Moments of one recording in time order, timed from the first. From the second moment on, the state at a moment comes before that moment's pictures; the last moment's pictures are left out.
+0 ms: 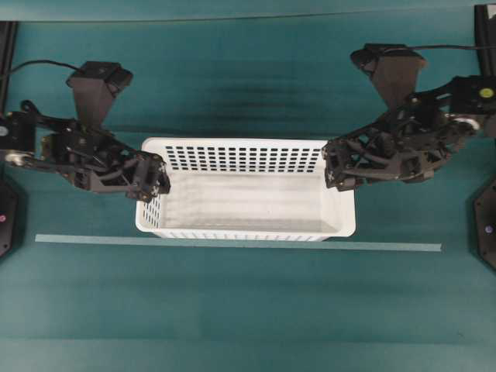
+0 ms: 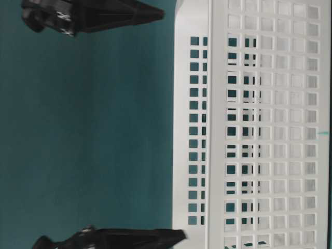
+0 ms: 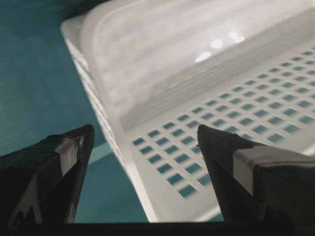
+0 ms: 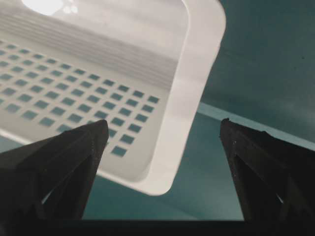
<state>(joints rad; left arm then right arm) 0.12 -0.34 0.75 0.02 0.57 -1.17 -0.18 -0.29 0.58 0.17 0.91 1.07</state>
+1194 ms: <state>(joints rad) 0.05 -1.01 0.80 0.02 0.46 -0.50 -0.08 -0.71 0.83 -0.03 0.06 0.67</state>
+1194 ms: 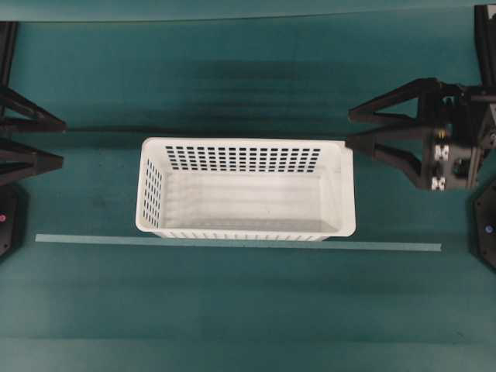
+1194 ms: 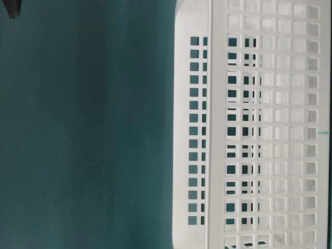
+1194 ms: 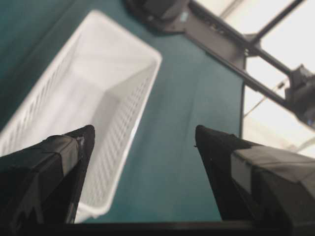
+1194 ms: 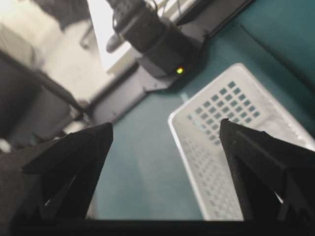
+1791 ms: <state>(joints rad) -0.01 -1.05 0.83 0.02 0.28 -0.17 -0.01 -0.83 0.89 -0.05 -0.06 0.24</state>
